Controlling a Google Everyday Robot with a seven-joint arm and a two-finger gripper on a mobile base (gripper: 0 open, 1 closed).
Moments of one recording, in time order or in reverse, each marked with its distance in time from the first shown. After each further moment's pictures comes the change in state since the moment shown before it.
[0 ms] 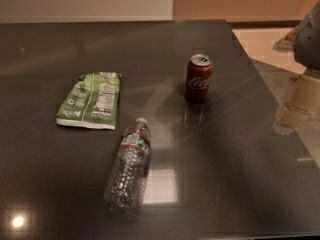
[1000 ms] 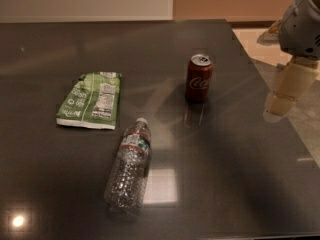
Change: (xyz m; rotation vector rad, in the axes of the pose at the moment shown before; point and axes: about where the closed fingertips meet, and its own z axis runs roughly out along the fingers) arm -0.021 -0.016 0.005 -0.041 -0.044 -0.068
